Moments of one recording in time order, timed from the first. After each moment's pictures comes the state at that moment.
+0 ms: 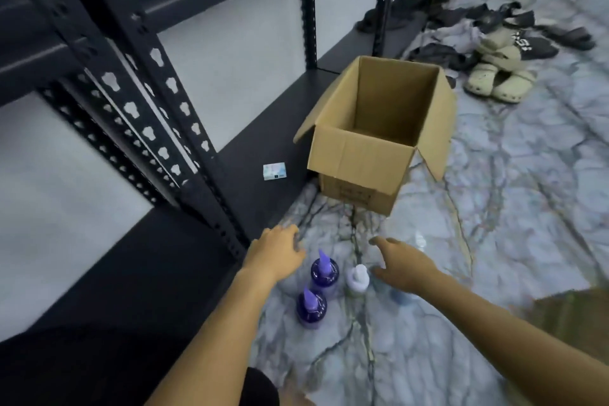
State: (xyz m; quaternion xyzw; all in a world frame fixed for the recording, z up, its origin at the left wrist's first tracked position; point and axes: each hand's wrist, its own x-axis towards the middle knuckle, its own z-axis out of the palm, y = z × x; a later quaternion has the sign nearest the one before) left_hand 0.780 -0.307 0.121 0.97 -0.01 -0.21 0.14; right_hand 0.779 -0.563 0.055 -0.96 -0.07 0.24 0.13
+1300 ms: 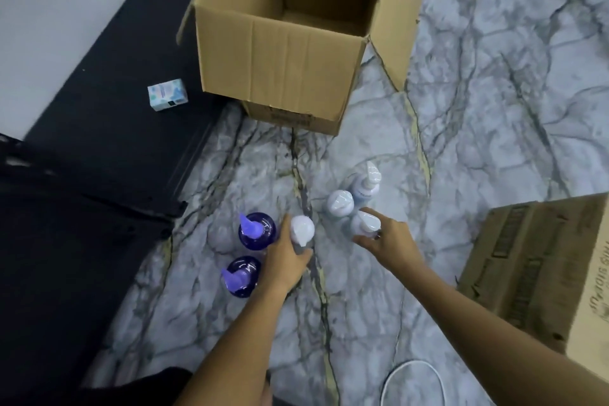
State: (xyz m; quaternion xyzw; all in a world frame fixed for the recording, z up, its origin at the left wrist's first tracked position) left_hand 0.766 -0.429 -0.104 0.85 0.11 -0.32 0.40; right_hand 0.744 -0.663 -0.121 -0.90 0.14 0.17 0.37
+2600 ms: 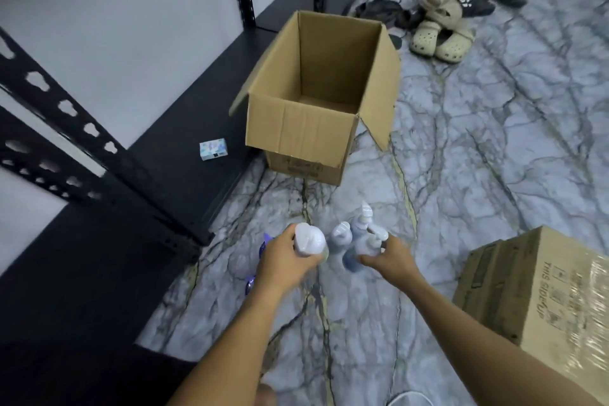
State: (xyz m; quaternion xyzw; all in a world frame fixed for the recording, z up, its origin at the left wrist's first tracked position) left_hand 0.758 -0.411 0.026 0.85 0.06 -0.20 0.48; right_hand 0.734 -0.658 -0.045 -0.85 0.21 0.14 0.46
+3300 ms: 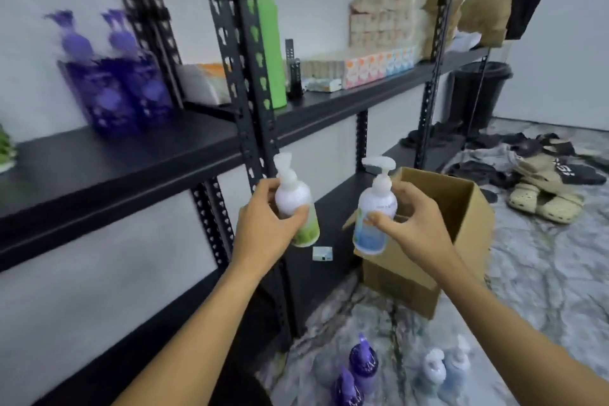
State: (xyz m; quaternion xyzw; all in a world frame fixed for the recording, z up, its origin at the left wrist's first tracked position) left_hand 0.725 -0.259 0.319 0.85 0.04 0.24 0.48; right_hand 0.779 -0.499 0.287 -0.79 -0.18 -0.14 0.56
